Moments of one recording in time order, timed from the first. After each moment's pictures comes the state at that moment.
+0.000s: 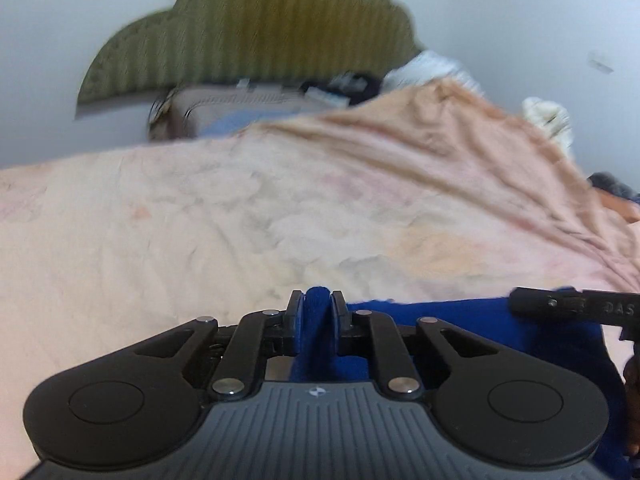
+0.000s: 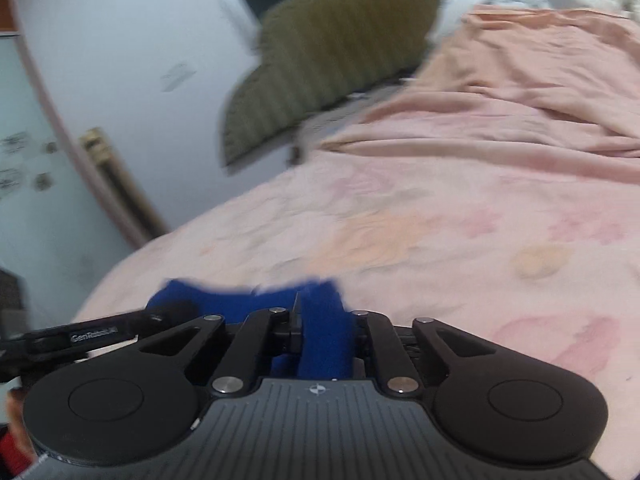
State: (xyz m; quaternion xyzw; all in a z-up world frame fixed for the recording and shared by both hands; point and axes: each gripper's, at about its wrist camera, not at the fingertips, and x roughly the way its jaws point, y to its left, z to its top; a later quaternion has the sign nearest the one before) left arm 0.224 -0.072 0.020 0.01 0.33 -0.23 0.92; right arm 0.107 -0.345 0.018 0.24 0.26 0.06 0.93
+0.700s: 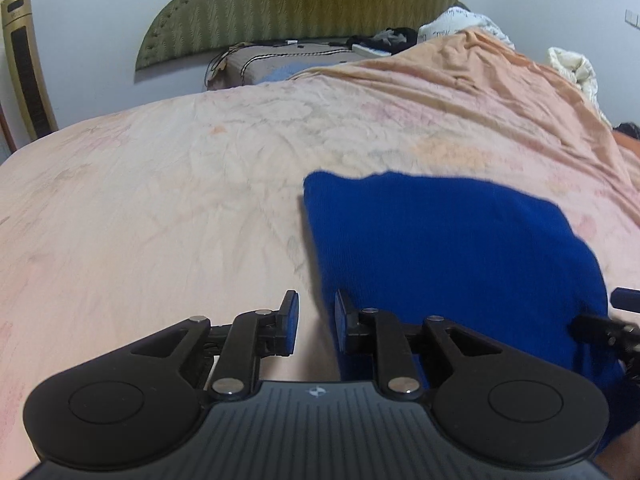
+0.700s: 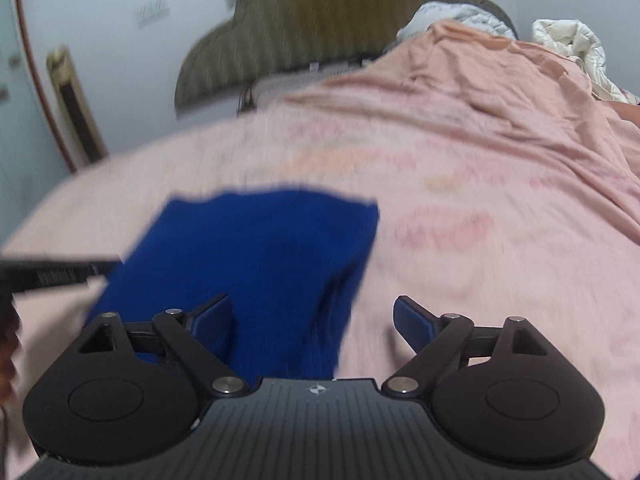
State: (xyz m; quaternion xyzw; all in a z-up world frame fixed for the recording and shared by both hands) left arm 0.100 -0.043 0.019 0.06 0.38 -0.14 0.91; right arm -0.005 -0.291 0.025 0.10 0.34 -0.02 0.94
